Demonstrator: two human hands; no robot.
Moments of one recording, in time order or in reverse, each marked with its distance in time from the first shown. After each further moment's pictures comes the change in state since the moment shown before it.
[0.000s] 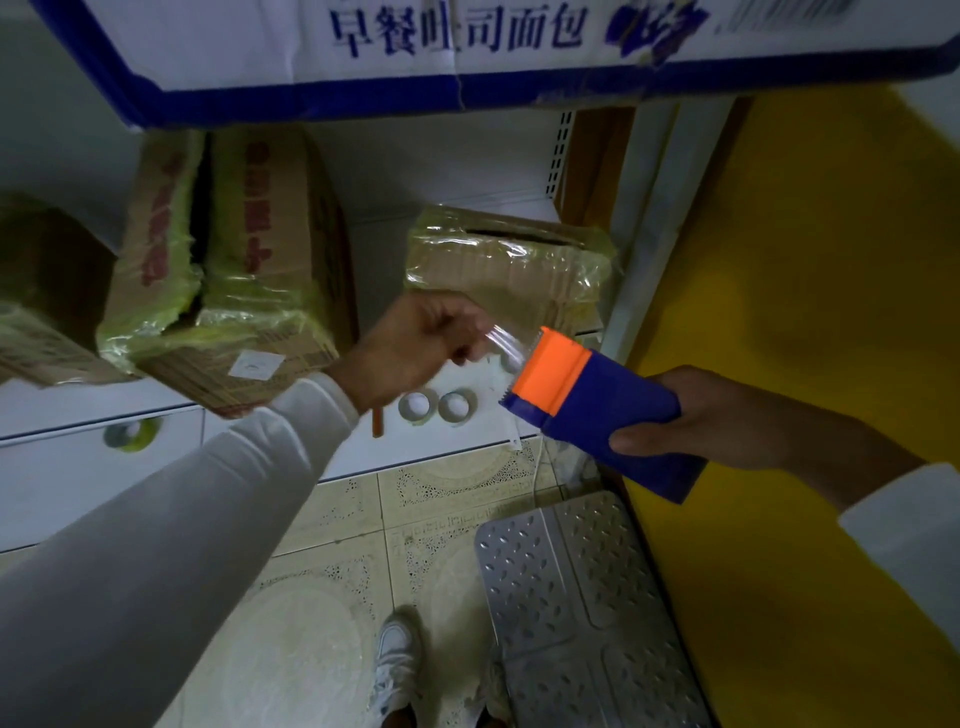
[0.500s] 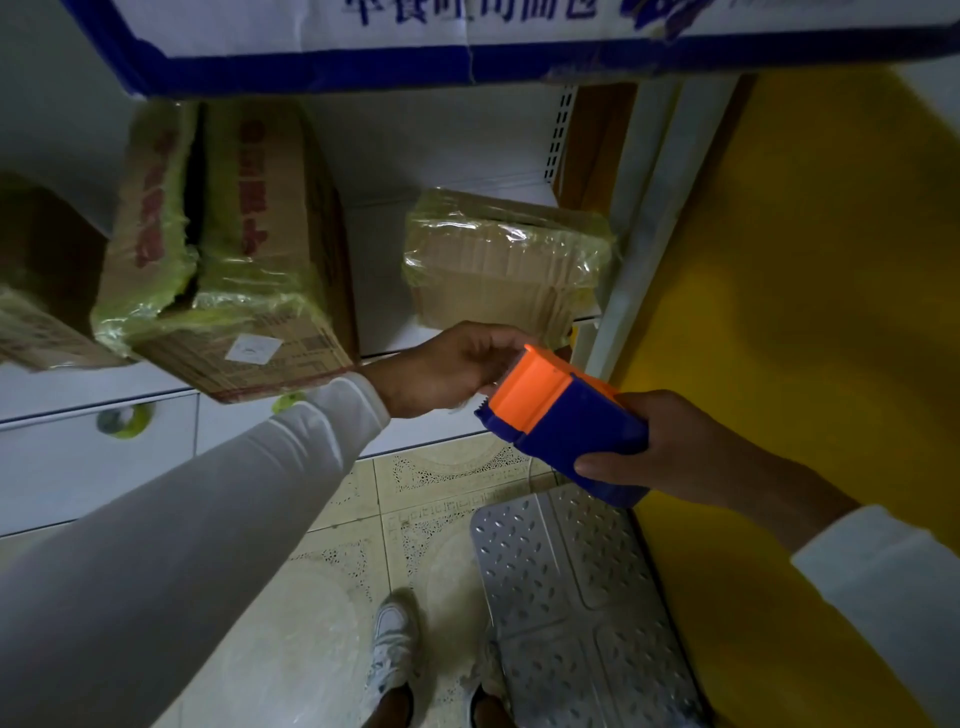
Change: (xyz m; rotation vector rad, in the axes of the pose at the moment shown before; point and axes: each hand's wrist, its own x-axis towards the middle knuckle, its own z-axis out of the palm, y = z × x) left_hand -0.006 -0.001 0.030 -0.029 -0.359 -0.107; right_hand 0.001 0.014 0.045 -0.012 0.160 -0.116
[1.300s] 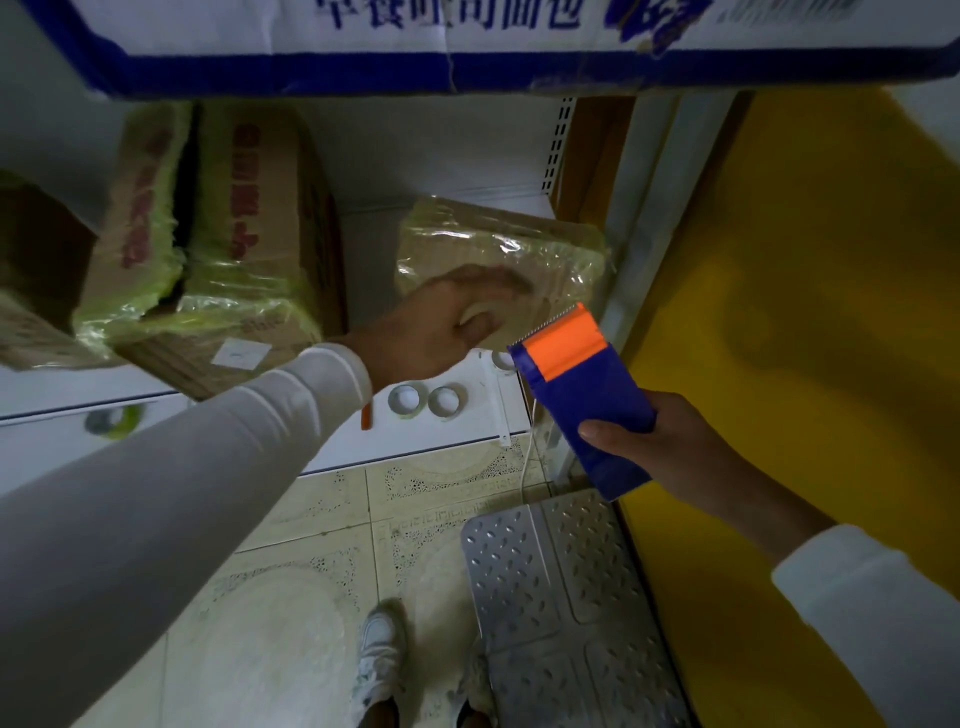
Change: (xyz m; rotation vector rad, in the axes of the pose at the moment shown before) left_hand 0.024 -0.005 -0.036 0.634 0.272 0.267; right_hand 0.010 0.019 -0.004 0.250 0.235 0.020
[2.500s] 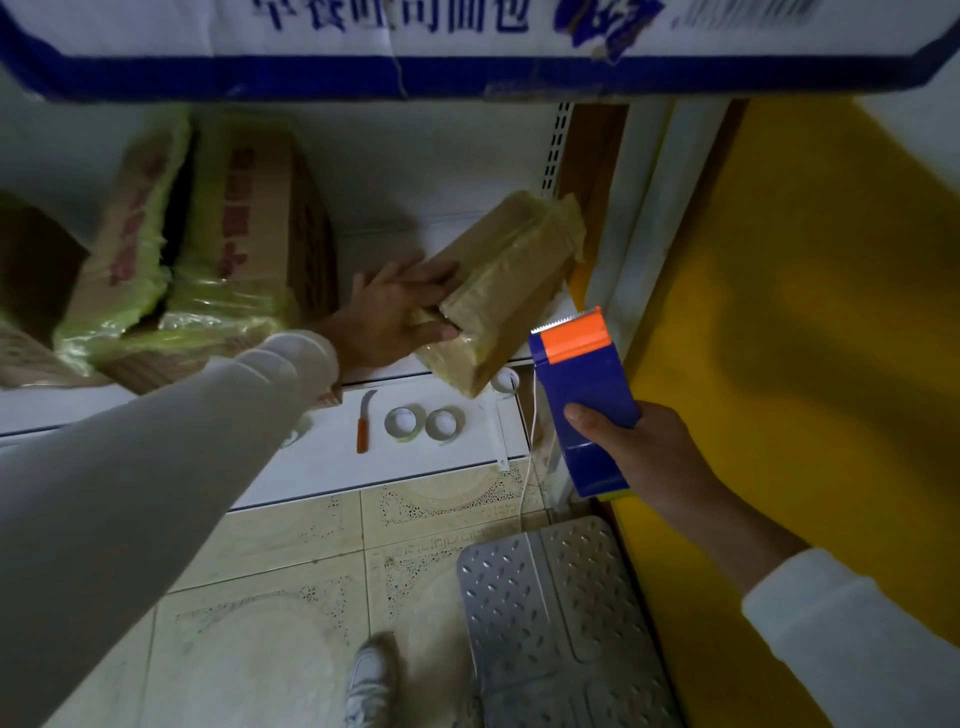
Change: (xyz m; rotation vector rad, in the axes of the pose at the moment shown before) left_hand 0.013 -0.046 -0.018 0.374 -0.033 -0.185; right_hand 0.020 0.013 0.008 0.027 0.277 0.053
